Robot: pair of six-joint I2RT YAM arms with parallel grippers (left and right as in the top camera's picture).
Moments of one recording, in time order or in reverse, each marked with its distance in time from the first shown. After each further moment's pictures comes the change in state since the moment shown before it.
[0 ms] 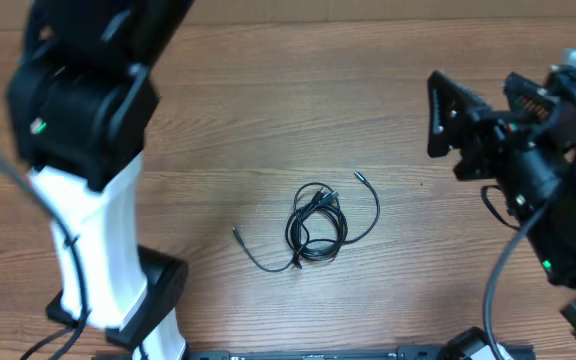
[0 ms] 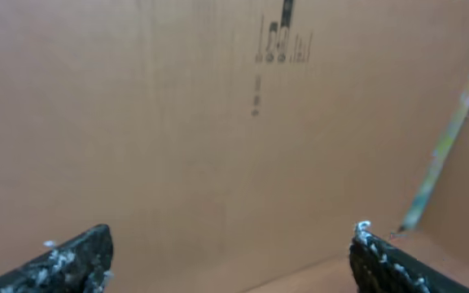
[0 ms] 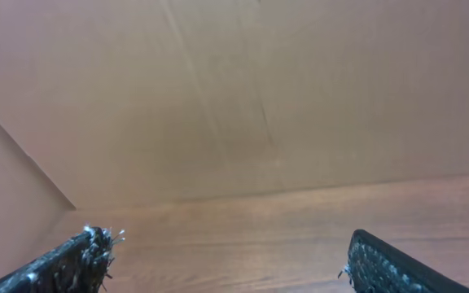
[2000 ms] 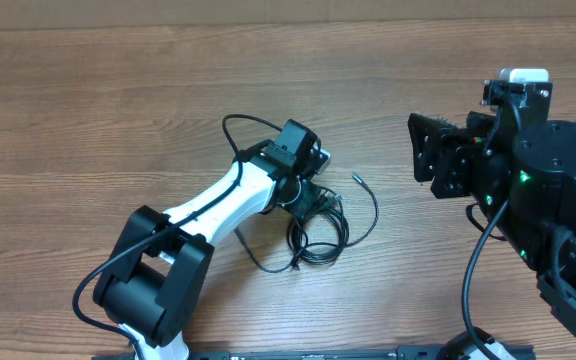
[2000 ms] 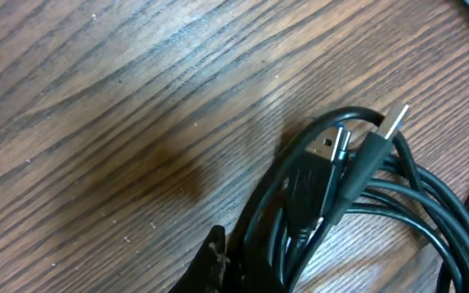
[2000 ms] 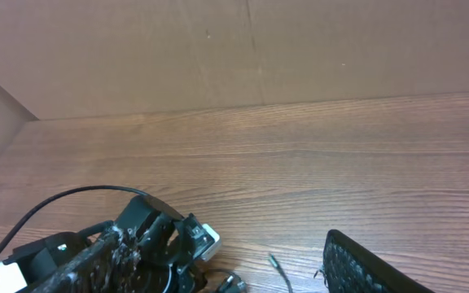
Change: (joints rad) left arm -0.210 -0.076 -1.806 0.476 0.134 0.047; right arm 0.000 0.048 -0.001 -0.247 -0.053 0.001
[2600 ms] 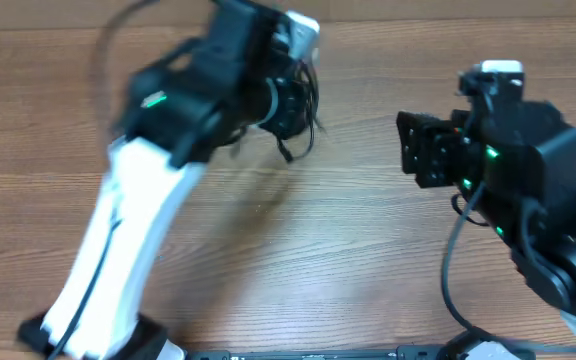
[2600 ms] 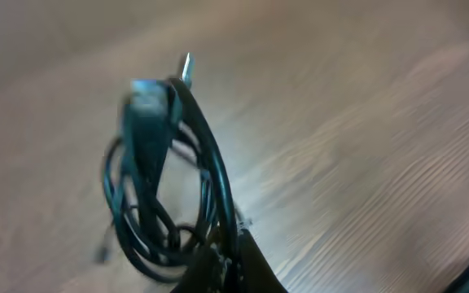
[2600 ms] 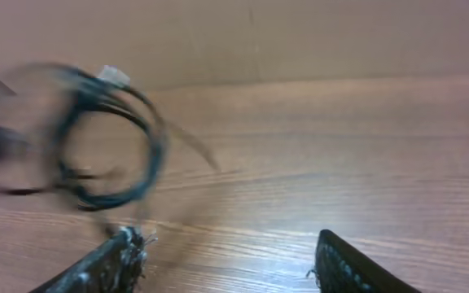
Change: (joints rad) left arm 0.060 -0.179 1.055 -0.743 -0.022 -0.074; right arm 0.000 0.081 0.000 -0.016 -0.009 0.000
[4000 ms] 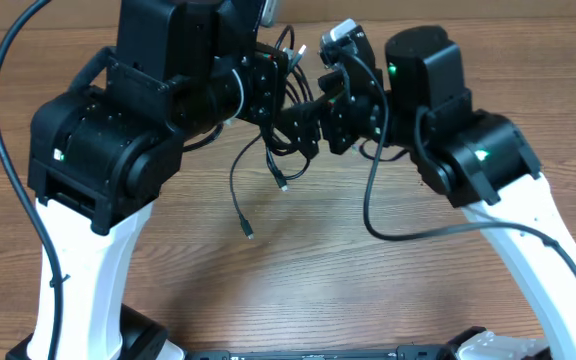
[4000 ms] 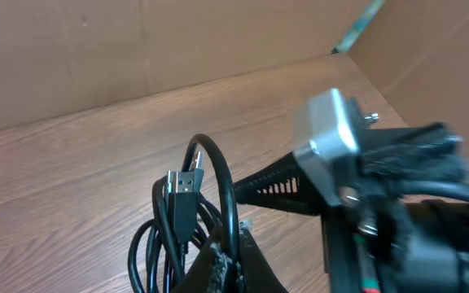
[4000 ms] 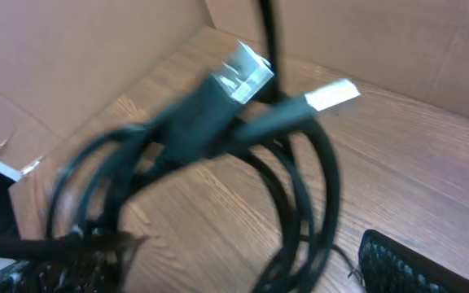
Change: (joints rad) left arm 0.024 0.003 0.278 -0.064 -0.016 -0.159; right arm 0.000 0.307 -0.001 0.365 -0.636 -0.288
